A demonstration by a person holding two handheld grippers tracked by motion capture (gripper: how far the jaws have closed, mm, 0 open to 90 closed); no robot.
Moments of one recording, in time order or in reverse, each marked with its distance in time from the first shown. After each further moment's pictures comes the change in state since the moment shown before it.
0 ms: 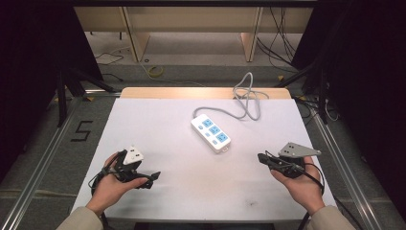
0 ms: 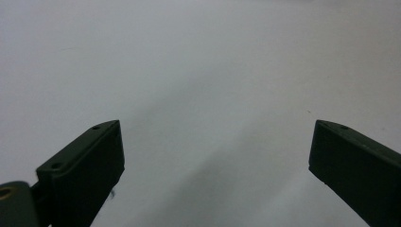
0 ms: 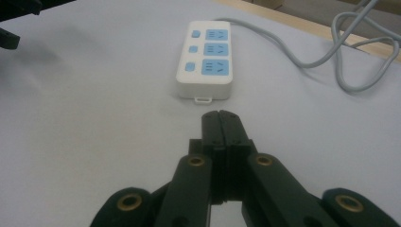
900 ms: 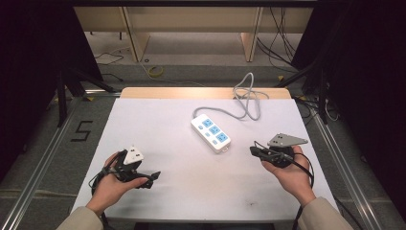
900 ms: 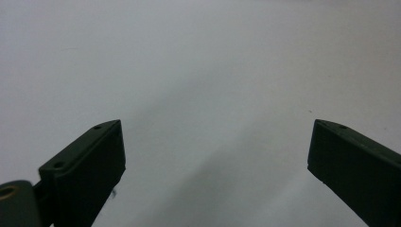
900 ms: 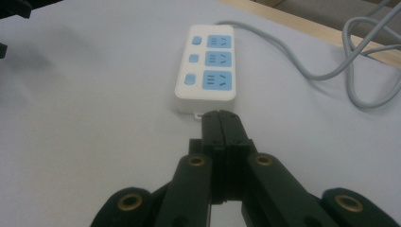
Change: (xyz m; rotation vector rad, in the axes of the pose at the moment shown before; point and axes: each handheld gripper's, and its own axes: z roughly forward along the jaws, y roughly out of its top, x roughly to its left) left arm 0.000 0.000 0.000 0.002 0.001 0.004; right arm 0.000 0.023 0.026 0.031 0.004 -0.008
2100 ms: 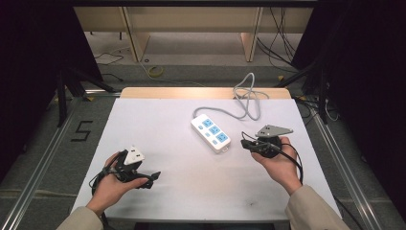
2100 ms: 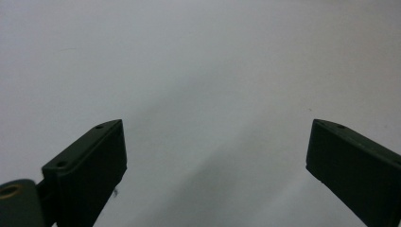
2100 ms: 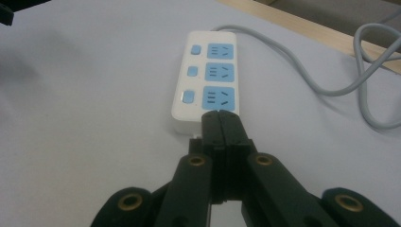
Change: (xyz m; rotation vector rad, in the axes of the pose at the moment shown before) left arm -0.001 0.000 0.001 0.004 0.000 0.009; right arm 0.001 0.022 0.029 0.027 -0.005 -0.003
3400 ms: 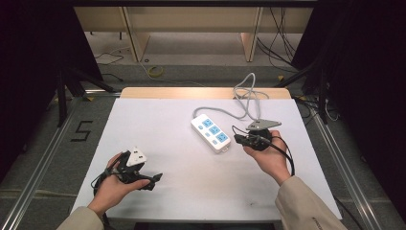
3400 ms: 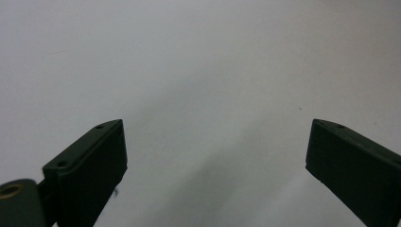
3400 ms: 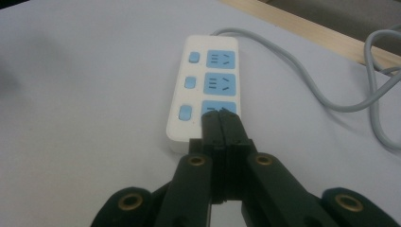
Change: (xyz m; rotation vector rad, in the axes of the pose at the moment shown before) left arm -0.006 0.001 0.001 0.009 -0.012 0.025; right arm -0.001 0.016 0.026 0.023 -0.004 -0.013
